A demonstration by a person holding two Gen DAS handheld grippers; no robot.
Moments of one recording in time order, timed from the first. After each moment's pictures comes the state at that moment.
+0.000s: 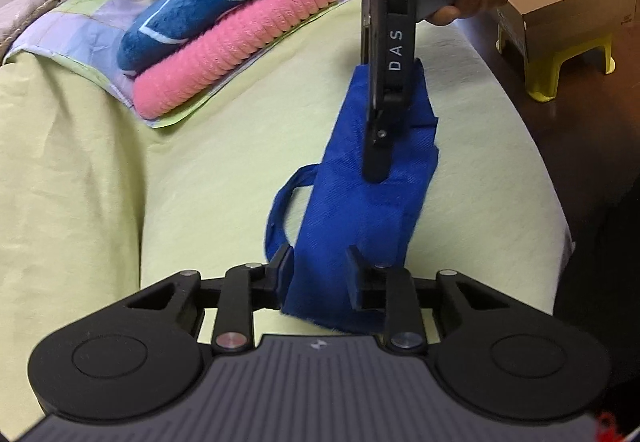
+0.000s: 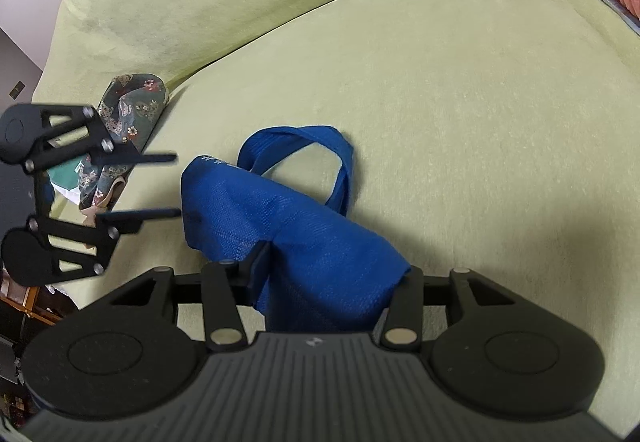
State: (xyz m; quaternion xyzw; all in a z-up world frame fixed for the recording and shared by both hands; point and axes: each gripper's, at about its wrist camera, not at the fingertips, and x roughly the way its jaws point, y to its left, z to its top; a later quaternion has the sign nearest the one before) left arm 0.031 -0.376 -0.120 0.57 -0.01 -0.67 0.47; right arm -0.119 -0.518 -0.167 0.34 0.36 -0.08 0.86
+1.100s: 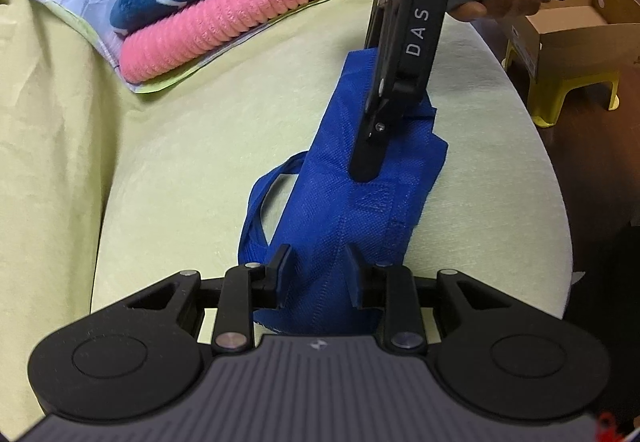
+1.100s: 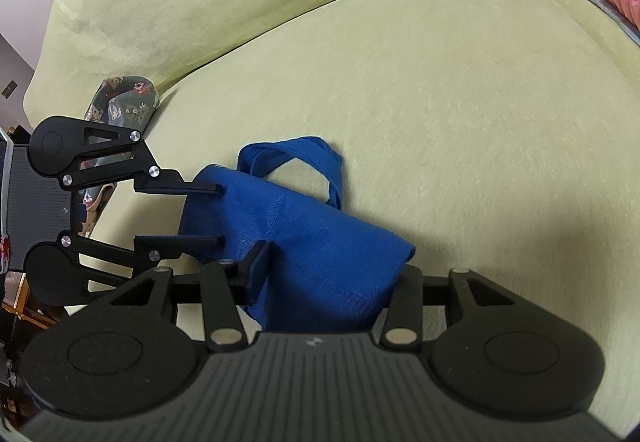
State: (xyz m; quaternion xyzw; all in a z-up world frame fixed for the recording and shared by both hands) left arm 0.045 -0.401 -0.140 0.54 0.07 -0.68 0.48; right arm -0.112 -0.522 -0.170 0.33 0.37 -0.09 0.87
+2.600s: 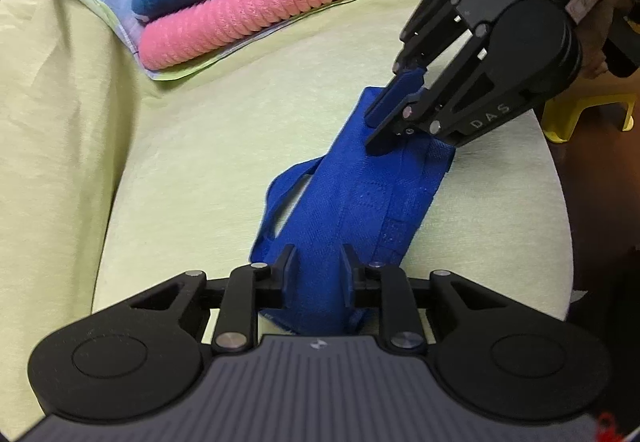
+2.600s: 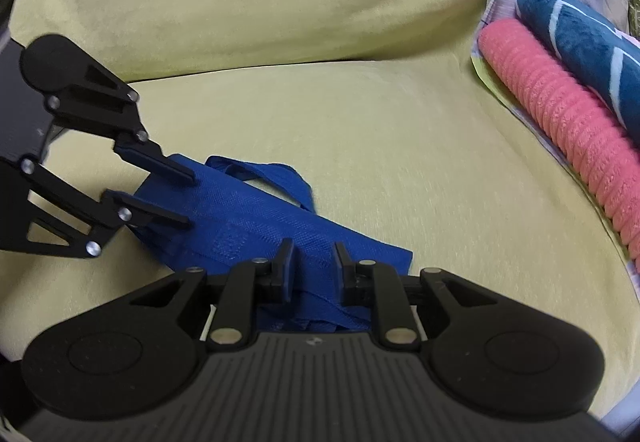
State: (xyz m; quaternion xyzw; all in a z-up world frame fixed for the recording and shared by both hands) left arm 0.047 -0.401 -0.126 0.54 0.08 -0.66 0.51; right arm -0.109 -0.451 -0.166 0.13 0.32 -0.26 0.90
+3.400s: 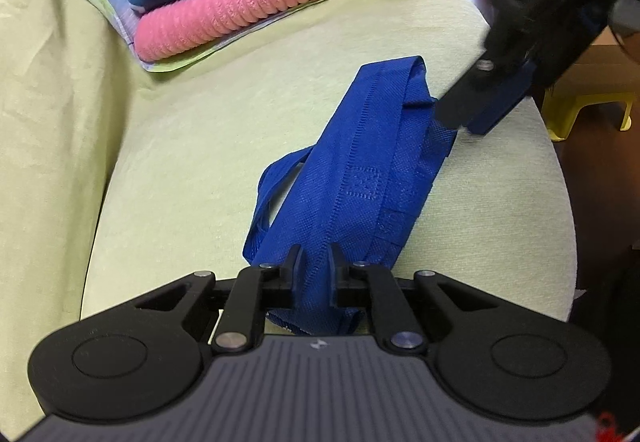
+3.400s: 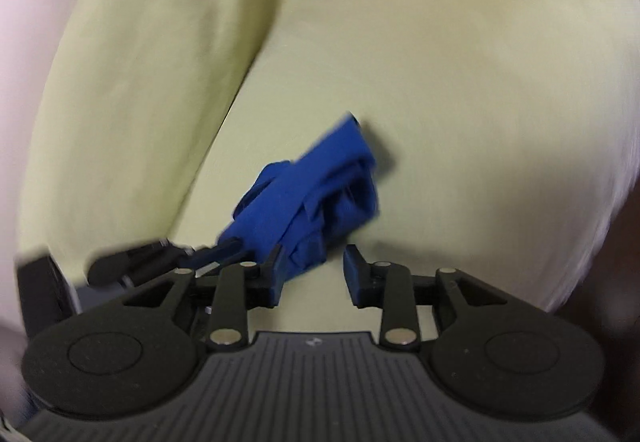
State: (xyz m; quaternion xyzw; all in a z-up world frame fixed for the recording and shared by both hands) left arm 0.052 -0.398 -0.141 0.53 0.09 -0.67 0.50; right arm -0.200 -0.447 -0.192 0.61 0.13 -0.29 0.73
